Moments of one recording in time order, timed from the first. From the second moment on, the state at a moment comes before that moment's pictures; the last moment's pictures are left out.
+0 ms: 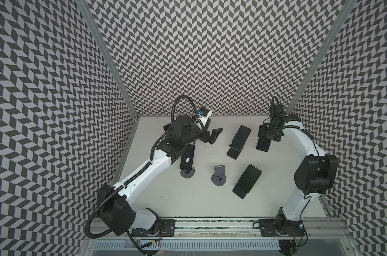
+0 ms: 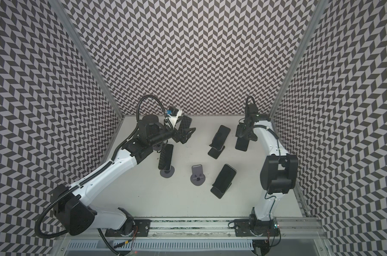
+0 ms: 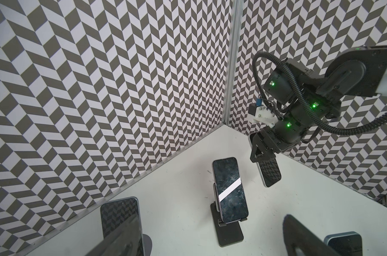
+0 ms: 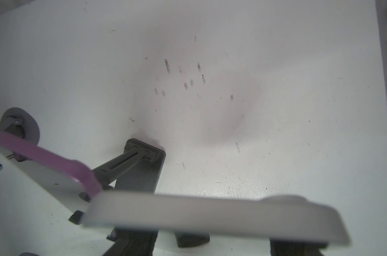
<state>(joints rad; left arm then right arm) -0.59 1.40 1.26 -0.05 0.28 0.03 0.03 1.81 1.64 -1.01 0.00 0.30</state>
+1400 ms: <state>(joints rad) -0.58 1.24 1.17 -0.13 0.38 0.34 -0.04 1.98 1.56 -0.86 -0.04 0.30</state>
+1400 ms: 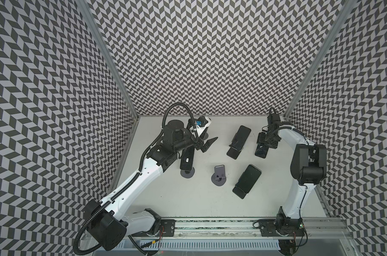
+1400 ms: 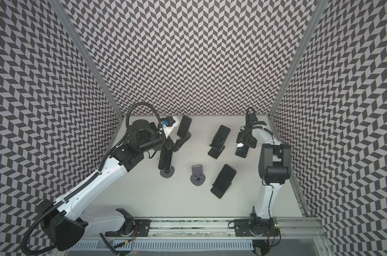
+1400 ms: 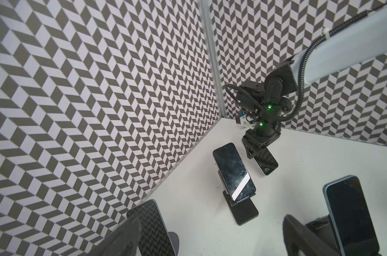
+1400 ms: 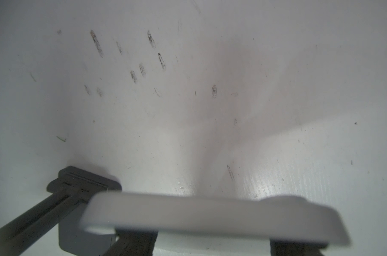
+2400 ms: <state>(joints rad) -0.64 1.37 1.11 0.00 0.45 0.38 -0.09 2.12 1.63 -0.91 -0.06 0.25</state>
